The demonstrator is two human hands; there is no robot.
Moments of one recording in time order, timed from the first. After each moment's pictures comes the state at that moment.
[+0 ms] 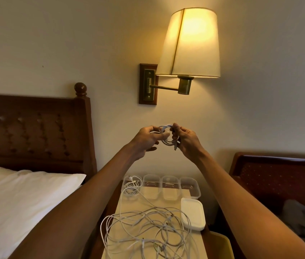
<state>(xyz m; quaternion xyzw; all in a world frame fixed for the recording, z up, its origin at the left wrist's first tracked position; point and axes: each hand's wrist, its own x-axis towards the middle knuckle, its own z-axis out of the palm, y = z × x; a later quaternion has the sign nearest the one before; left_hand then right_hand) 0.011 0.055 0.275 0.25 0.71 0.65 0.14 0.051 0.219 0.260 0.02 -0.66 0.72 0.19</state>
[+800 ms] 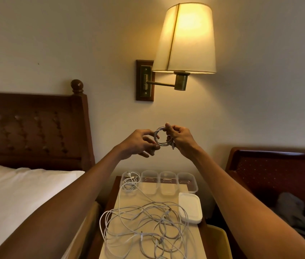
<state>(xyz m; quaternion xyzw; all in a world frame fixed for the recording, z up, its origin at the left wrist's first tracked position) 0.005 0.029 0.259 0.35 0.76 0.52 0.15 0.058 0.214 0.257 0.00 -0.72 0.66 0.19</state>
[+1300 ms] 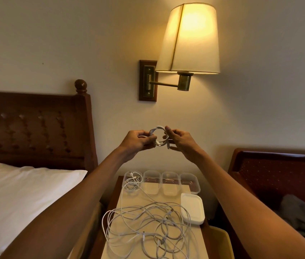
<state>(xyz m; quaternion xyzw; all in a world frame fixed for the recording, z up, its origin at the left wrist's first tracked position) 0.000 0.025 0.247 0.26 0.66 0.69 0.14 0.057 0.213 0.250 -0.02 -0.76 0.64 0.13</state>
